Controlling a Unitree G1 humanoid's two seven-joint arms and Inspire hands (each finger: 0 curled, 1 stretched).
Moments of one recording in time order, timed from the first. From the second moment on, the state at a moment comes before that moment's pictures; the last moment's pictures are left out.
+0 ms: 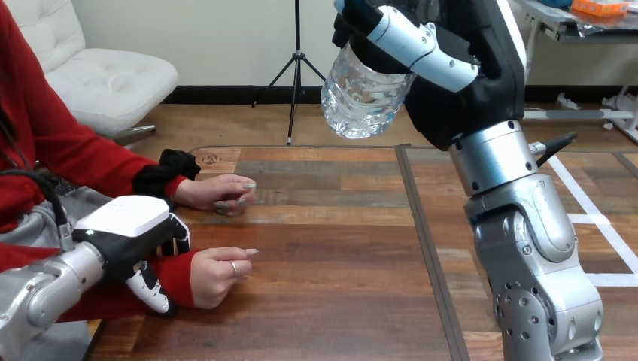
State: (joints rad) left arm -0.50 0.76 -0.41 0.85 0.72 -0.52 -0.07; right arm -0.40 0.00 0.03 -0.37 0.39 0.21 0.13
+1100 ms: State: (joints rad) left arm -0.52 0.76 -0.42 0.86 0.72 -0.49 -0.13; right arm -0.40 0.02 0.04 -0.38 0.39 0.21 0.12
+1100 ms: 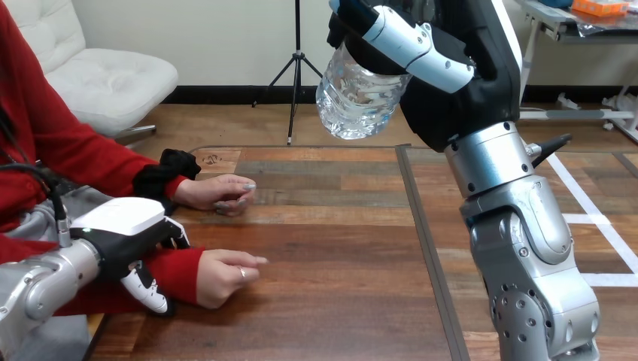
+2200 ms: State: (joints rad) left arm -0.51 0.75 -0.41 0.87 0.67 -0.52 -0.14; right arm -0.39 0.02 0.05 -0.37 0.37 0.21 0.12
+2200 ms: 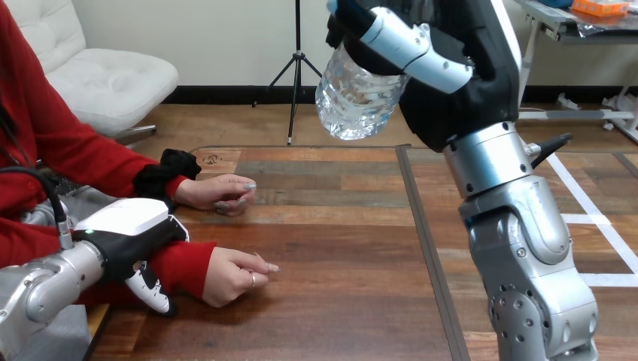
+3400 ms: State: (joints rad) left arm -0.45 0.75 -0.37 0.83 0.62 -0.52 -0.13; right arm -0.27 0.05 0.15 -0.25 0.27 0.15 0.16
